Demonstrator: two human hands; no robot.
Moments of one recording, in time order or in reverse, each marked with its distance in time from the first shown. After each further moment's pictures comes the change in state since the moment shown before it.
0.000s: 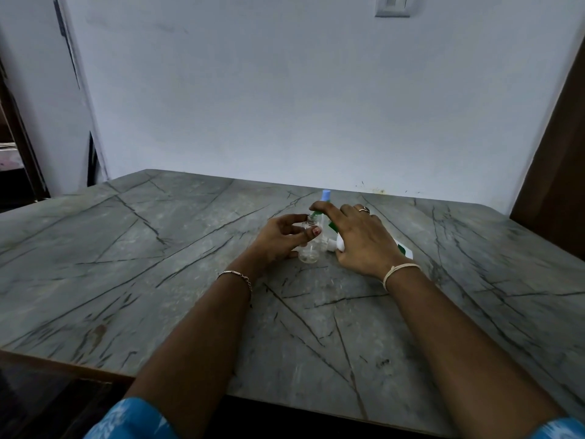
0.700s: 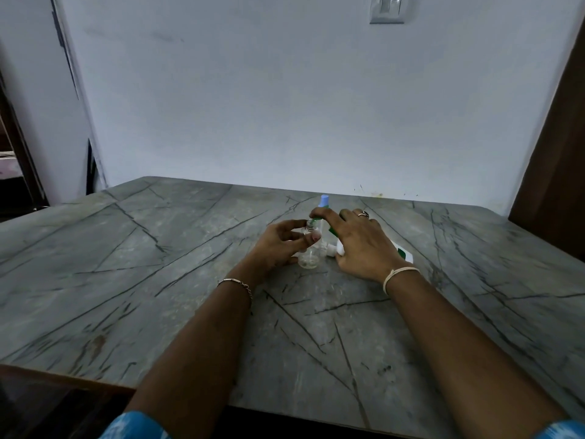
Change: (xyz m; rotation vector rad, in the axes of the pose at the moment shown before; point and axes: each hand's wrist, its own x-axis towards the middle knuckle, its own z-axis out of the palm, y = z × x) left_hand -0.001 0.002 0.000 -0.029 -0.005 0.000; right_hand 0.001 0.000 -0.002 0.010 -0.006 0.001
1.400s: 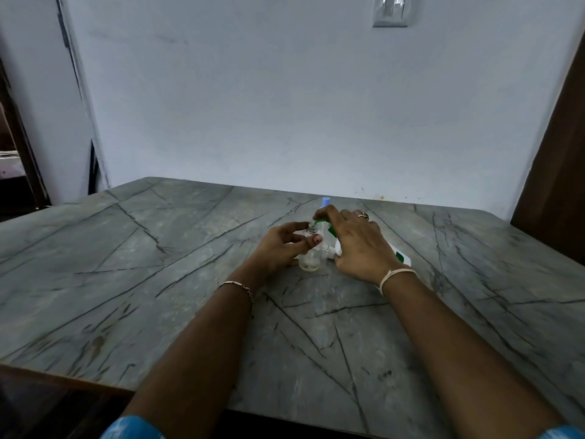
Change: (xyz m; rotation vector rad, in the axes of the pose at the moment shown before) left_hand 0.001 -0.002 0.000 0.041 -0.006 0.022; right_hand 0.004 -0.004 0.003 0.058 0.023 0.042
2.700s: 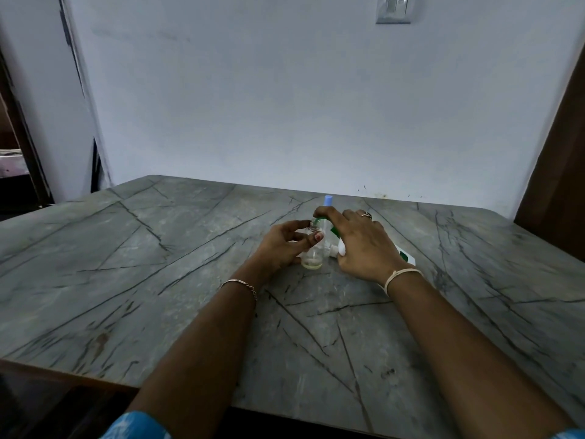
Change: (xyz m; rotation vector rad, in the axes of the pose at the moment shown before) left_hand 0.002 -0.004 0.001 -0.017 0.021 0.027; right_hand -0.002 0.002 0.001 -0.024 0.003 -0.021
